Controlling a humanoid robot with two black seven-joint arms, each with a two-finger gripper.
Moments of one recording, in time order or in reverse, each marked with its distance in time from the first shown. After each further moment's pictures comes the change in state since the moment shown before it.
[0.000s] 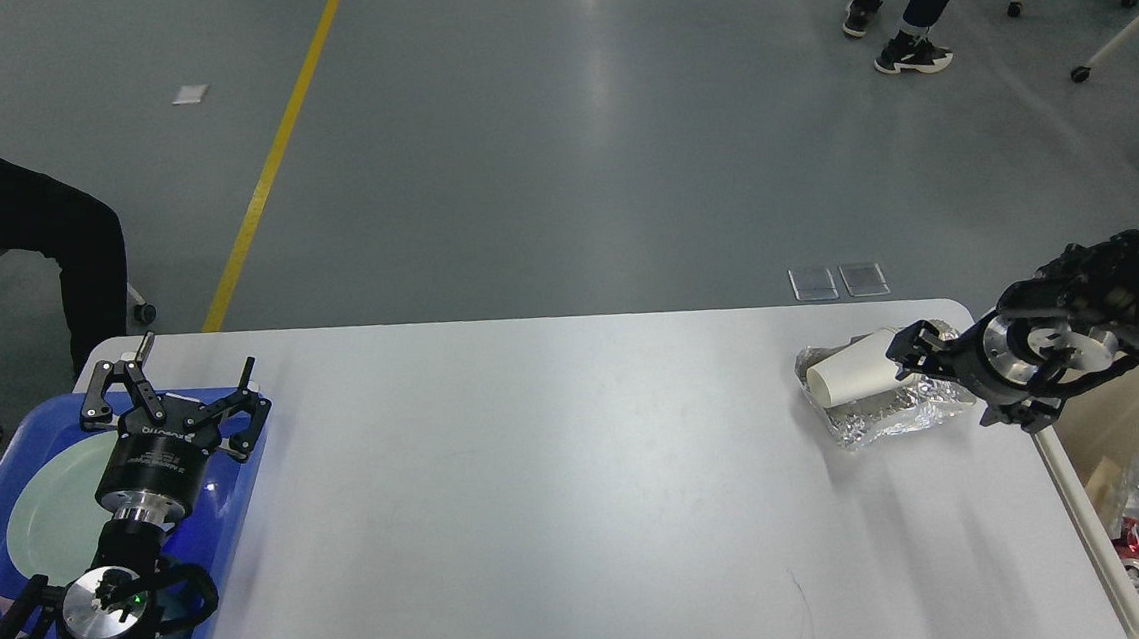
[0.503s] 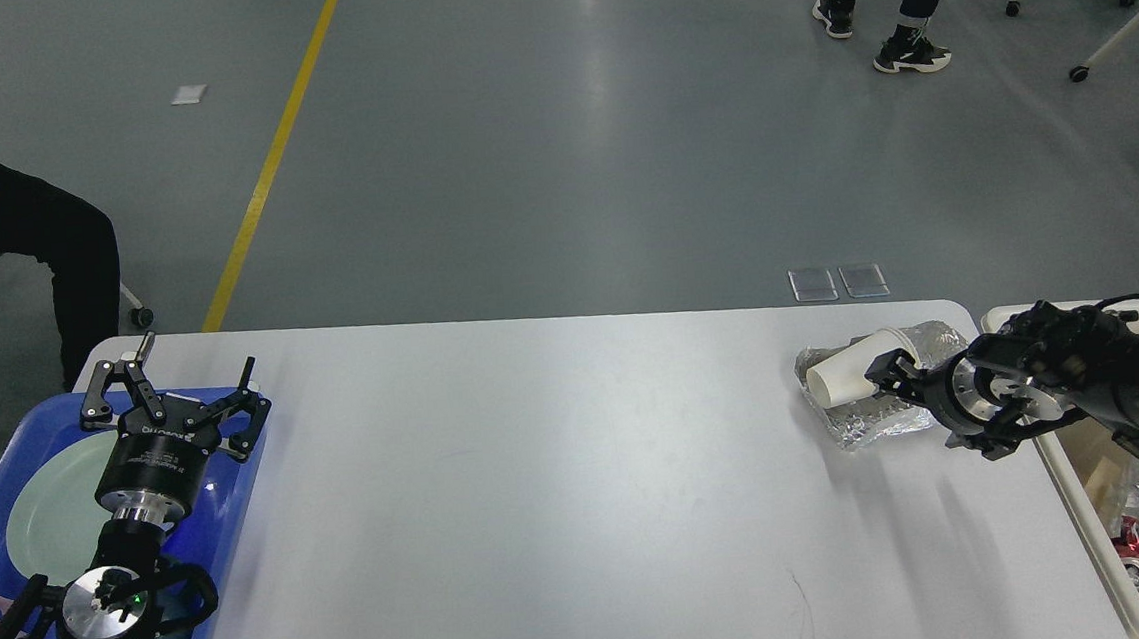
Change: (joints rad) left arm 0.000 0.000 0.000 0.000 -0.001 0.000 0.001; right arm -0.260 0.055 0.160 -0.282 -0.004 -0.031 -0.008
